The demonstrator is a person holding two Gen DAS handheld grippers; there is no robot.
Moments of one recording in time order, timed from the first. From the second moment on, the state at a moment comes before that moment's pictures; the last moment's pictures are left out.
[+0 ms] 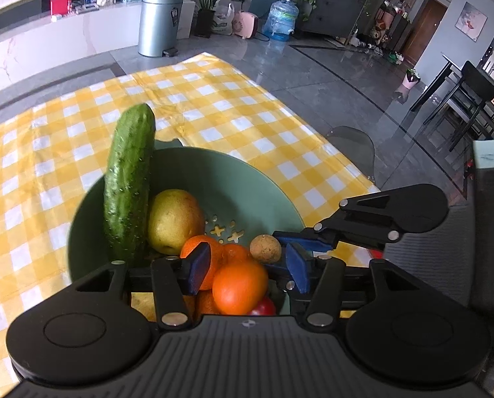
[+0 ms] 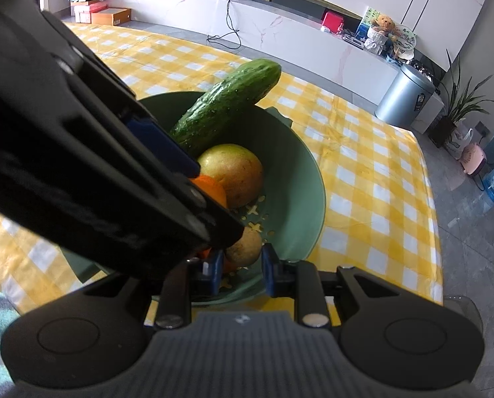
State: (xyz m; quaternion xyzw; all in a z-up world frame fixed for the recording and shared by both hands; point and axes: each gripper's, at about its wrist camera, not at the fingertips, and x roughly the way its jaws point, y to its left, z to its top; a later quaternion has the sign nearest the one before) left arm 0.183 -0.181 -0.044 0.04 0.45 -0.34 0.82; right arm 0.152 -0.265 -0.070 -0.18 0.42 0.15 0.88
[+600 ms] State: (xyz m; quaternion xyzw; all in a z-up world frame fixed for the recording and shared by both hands) left arm 0.150 -0.145 -0.003 0.06 0.42 -0.28 0.86; right arm 0.137 -0.256 -0.054 -0.21 0.40 0.12 0.88
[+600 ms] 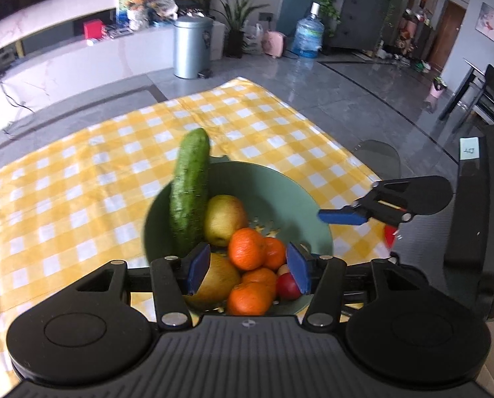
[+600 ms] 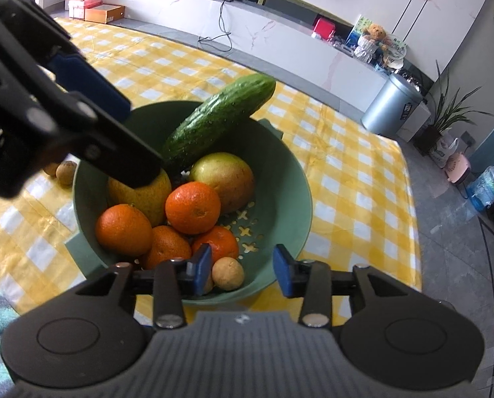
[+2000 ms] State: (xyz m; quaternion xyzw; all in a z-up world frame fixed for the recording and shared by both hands) left arm 0.091 -0.003 0.001 -0.01 0.38 -0.18 0.91; right arm 0.061 -0.149 -0.020 0.04 0.32 0.11 0.94
